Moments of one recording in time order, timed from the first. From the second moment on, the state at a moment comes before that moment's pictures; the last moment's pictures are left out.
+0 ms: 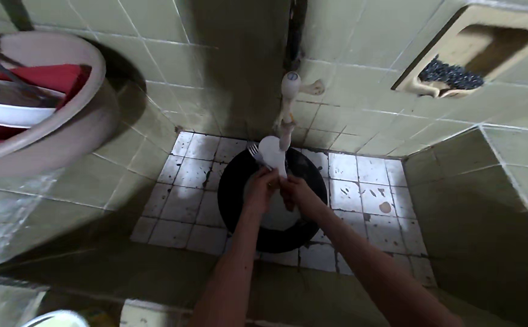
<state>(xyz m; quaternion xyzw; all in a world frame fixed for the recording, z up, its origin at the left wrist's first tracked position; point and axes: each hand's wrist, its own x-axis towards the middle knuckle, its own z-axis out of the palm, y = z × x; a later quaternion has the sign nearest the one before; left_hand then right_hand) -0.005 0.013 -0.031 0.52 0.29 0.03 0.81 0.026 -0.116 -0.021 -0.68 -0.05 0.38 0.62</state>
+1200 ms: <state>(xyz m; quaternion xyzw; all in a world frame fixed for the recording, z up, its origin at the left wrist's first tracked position) 0.020 0.020 -0.007 0.54 0.26 0.01 0.80 0.030 -0.134 0.039 -0.84 -0.14 0.31 0.42</state>
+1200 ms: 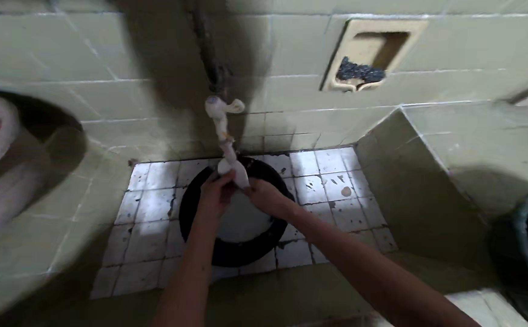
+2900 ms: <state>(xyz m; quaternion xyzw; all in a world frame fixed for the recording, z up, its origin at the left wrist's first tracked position) -0.041 0.064 -0.056 0.66 0.32 -0.05 0.68 -0.221 -0.490 0.134 -0.98 0.07 -0.15 0.06</state>
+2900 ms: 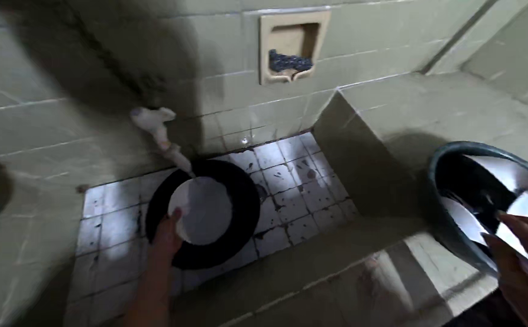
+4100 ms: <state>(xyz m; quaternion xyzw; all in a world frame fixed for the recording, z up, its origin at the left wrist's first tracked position) -0.037 0.017 -0.004 0.55 0.32 0.02 0.77 0.036 -0.096 -0.058 -0.91 -0.34 0.05 0.26</state>
